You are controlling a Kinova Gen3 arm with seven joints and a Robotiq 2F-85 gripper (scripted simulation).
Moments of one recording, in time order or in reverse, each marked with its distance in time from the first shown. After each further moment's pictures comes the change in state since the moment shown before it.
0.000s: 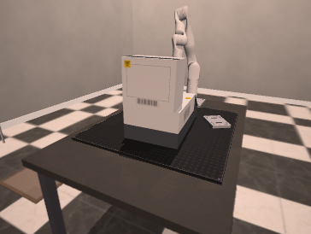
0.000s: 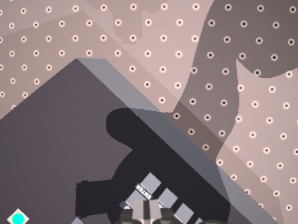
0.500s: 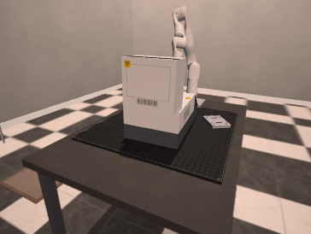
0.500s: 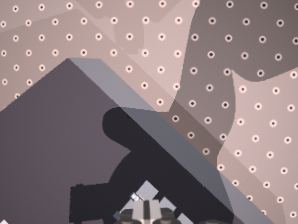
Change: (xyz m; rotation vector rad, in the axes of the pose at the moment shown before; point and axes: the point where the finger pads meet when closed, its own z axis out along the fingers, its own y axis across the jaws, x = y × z) arm 0.003 0.003 0.017 0.000 0.000 0.000
